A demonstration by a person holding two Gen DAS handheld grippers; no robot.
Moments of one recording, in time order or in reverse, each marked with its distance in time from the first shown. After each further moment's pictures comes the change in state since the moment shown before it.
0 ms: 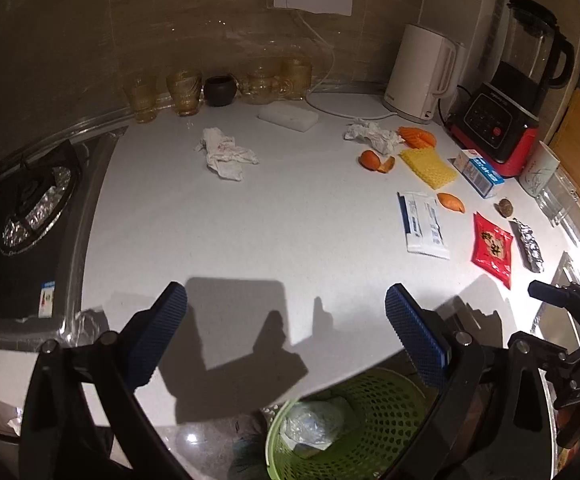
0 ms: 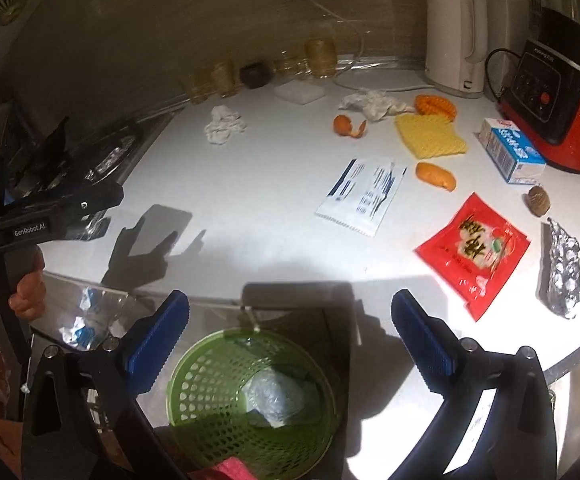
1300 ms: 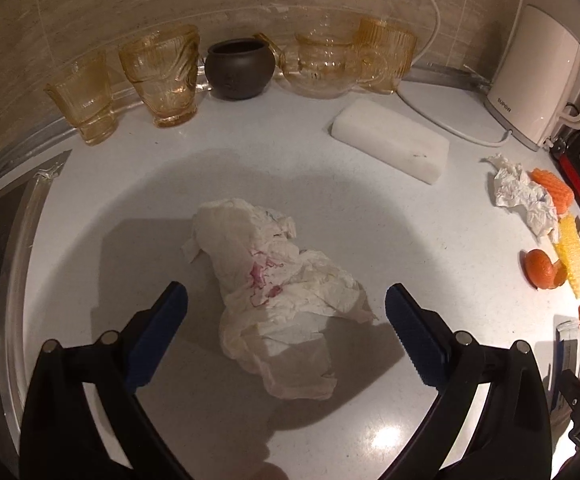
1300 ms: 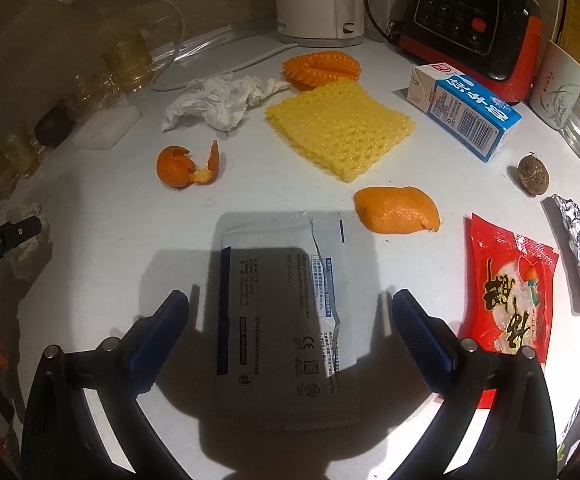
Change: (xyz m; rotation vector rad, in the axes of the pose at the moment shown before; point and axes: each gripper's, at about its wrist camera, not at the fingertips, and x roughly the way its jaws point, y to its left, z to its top) left arm 0.238 0.077 0.135 -0.023 0.120 0.062; right arm 0.158 -0.055 0.082 0.438 0.050 -0.453
